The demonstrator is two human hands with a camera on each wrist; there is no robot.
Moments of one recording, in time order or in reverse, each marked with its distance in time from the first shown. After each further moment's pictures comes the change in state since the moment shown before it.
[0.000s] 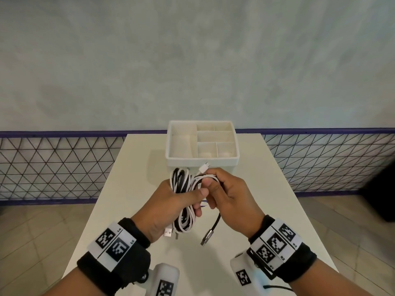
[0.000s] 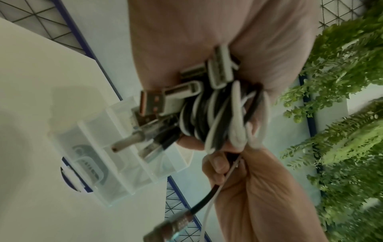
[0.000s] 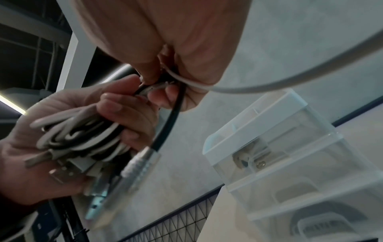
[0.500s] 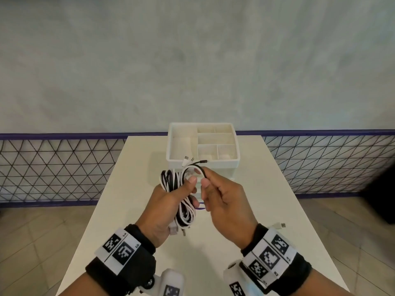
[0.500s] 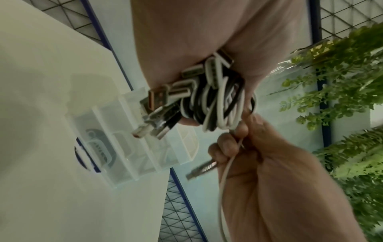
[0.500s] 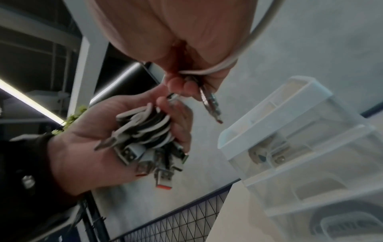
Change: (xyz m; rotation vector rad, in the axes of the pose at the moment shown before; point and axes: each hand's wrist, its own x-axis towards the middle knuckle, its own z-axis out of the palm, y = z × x) left_hand 0.001 -0.007 0.003 -0.240 0.165 -0.005; right_hand -0.004 -0.010 0.018 -0.033 0.093 -0.113
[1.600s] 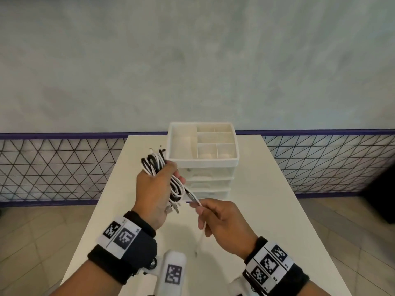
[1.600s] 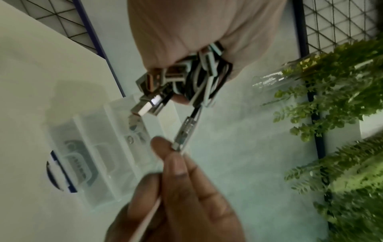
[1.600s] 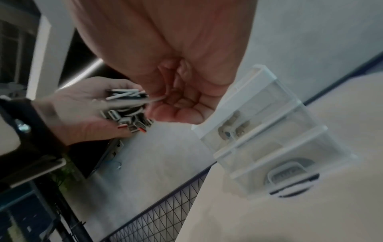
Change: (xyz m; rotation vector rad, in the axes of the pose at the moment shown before) left_hand 0.018 0.012 -0.001 -0.114 0.360 0.091; right_hand -0.030 0.029 0.001 0.017 -0.178 0.412
